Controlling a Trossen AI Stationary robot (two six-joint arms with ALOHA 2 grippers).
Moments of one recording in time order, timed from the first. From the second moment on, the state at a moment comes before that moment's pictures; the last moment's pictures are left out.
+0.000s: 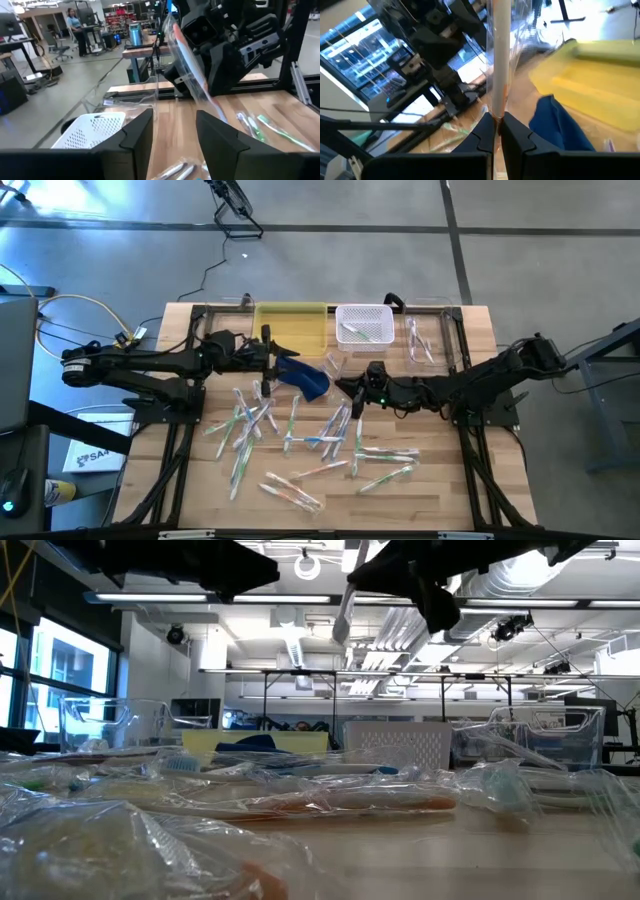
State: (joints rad) left arm 0.17 1.03 0.61 0.43 0.09 0.14; right arm 0.21 1.40 0.73 0.53 0.53 0.62
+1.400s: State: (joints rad) left arm 0.12 1.28 0.85 0.50 0.24 0.11; right arm 0.21 1.40 0.80 0.49 0.60 0.44
